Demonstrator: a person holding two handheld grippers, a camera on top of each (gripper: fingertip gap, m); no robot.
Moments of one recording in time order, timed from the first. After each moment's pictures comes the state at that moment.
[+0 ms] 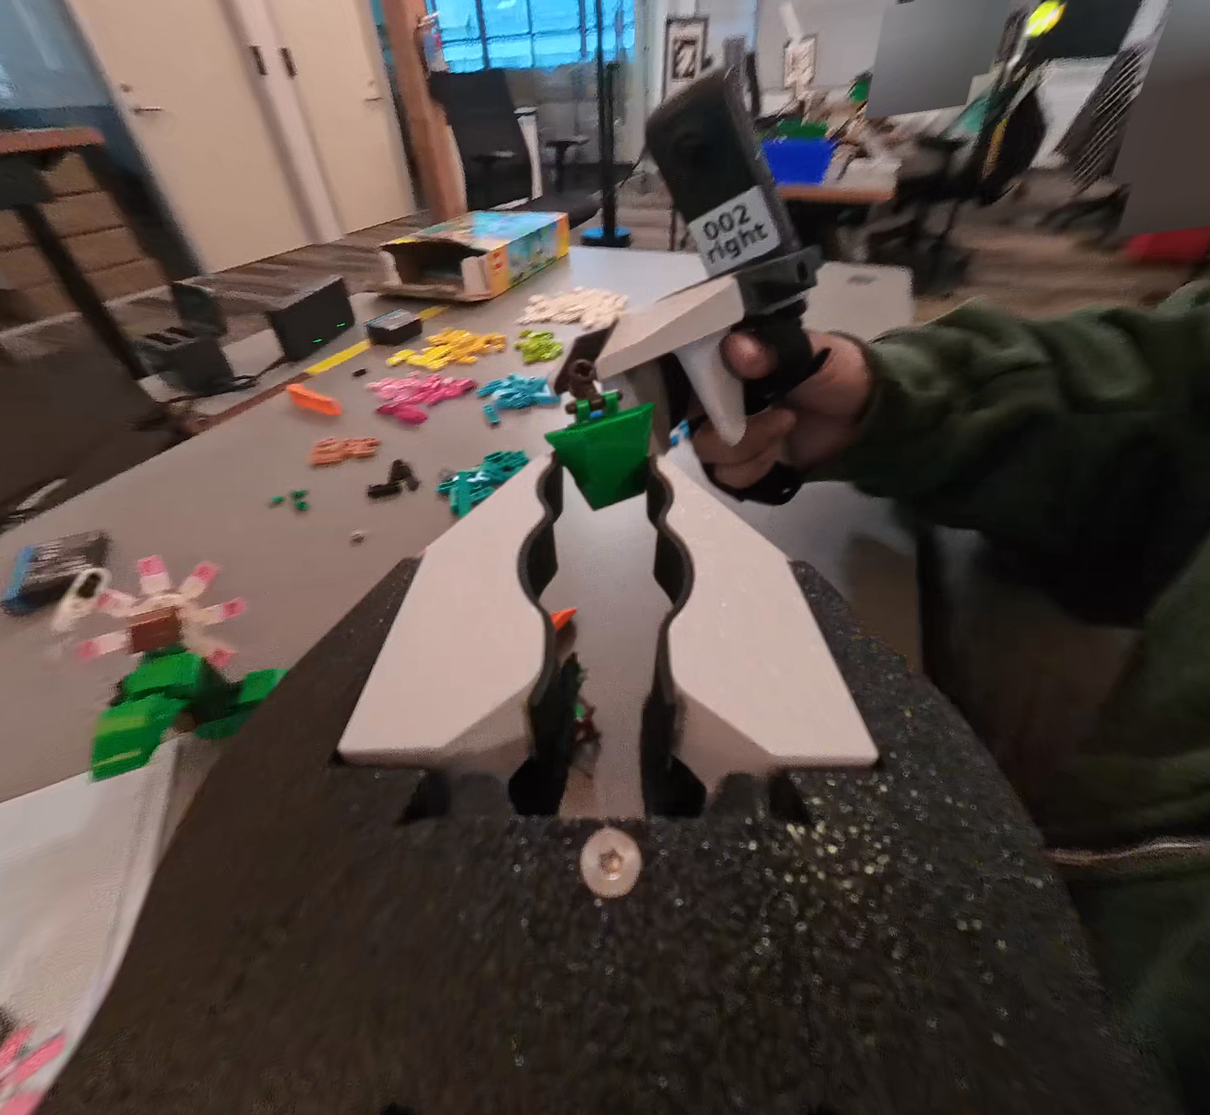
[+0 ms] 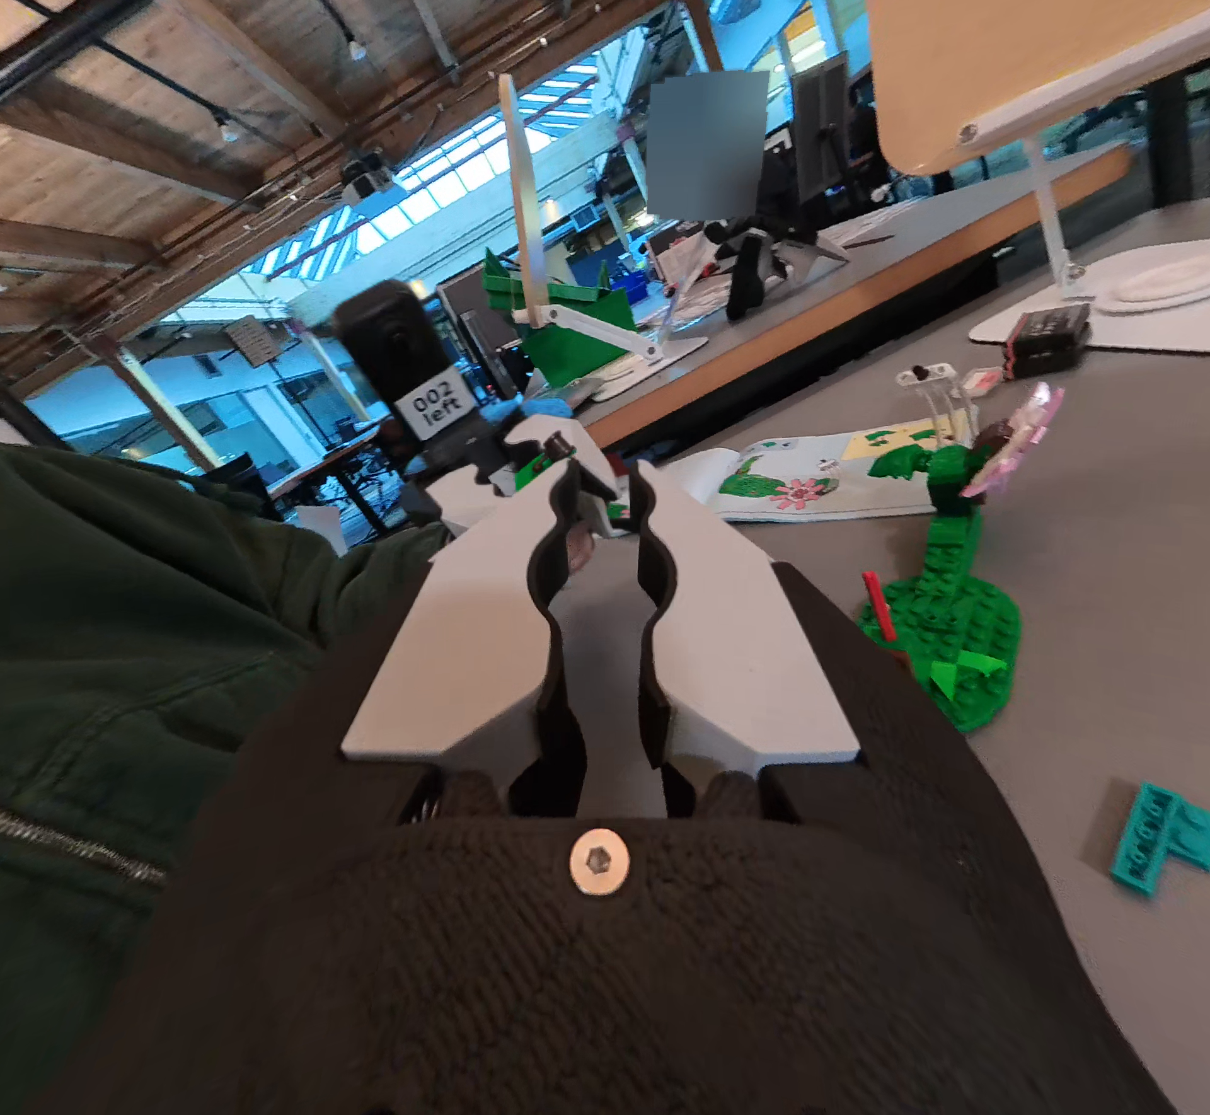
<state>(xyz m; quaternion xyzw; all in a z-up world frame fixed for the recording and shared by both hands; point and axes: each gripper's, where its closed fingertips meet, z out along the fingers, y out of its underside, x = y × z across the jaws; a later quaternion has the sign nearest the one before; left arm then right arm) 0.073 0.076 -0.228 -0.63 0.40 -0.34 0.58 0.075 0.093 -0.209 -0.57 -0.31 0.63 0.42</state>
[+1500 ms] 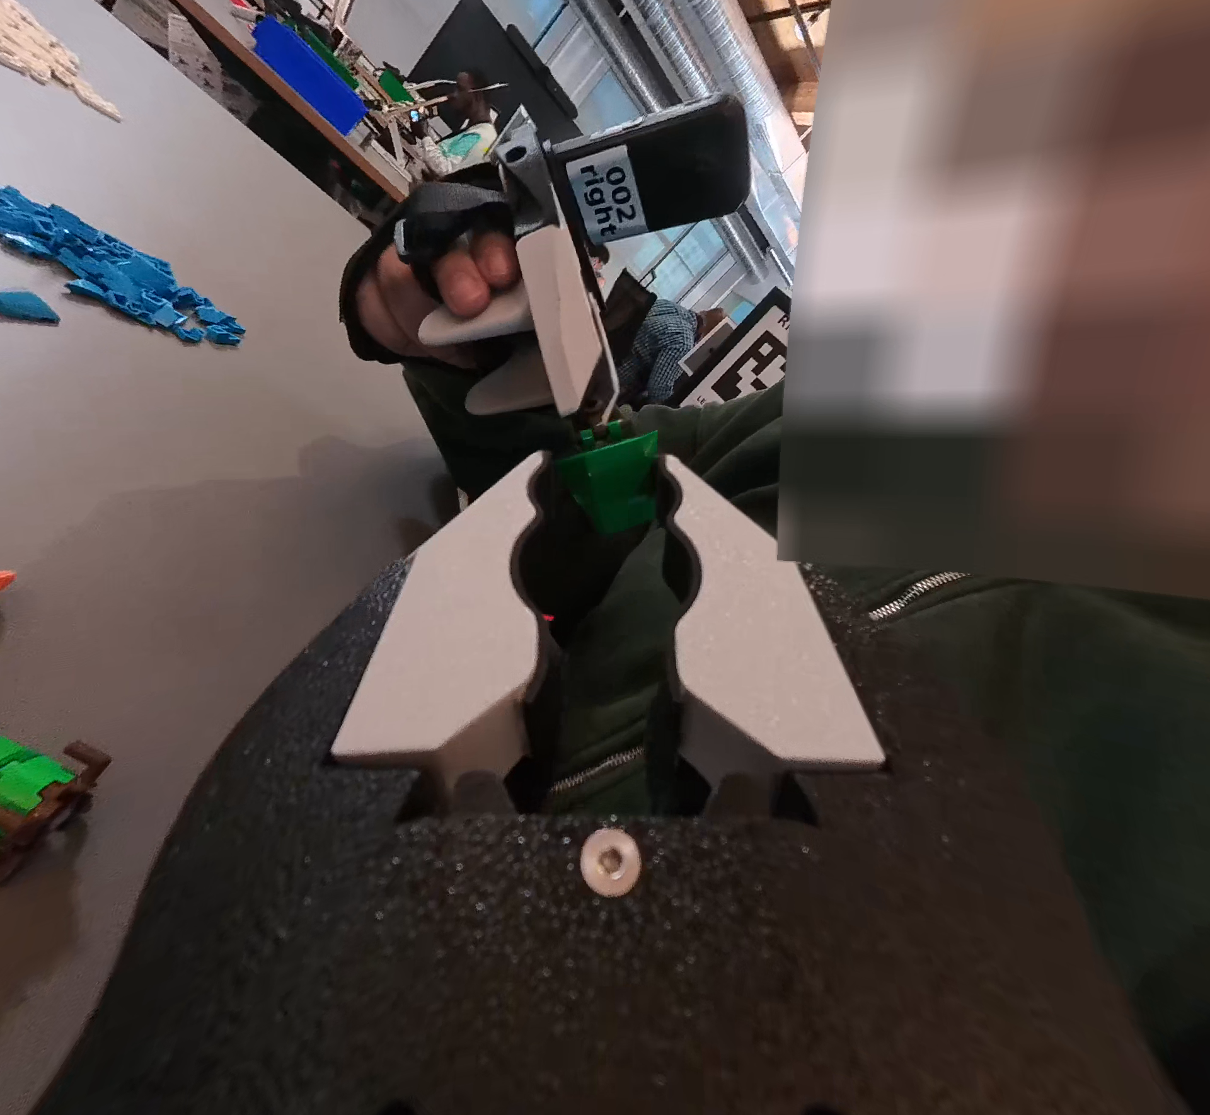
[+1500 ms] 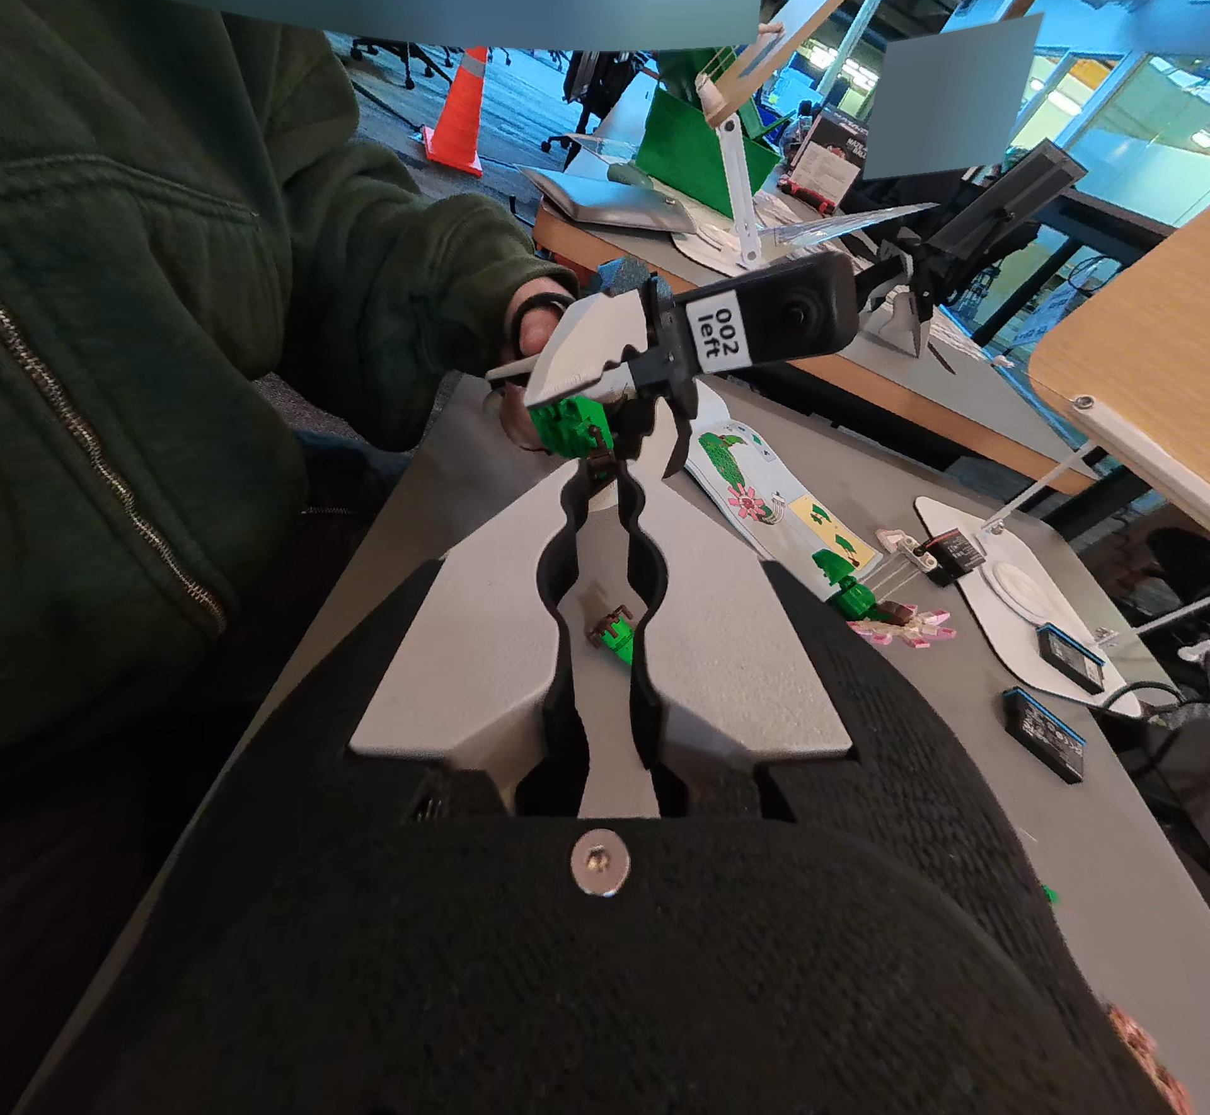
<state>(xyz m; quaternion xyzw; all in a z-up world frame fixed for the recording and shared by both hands) 0.096 0.015 -0.224 -0.58 0.31 -0.72 0.21 0.083 0.029 -0.222 -0.40 -0.66 0.37 0.51</state>
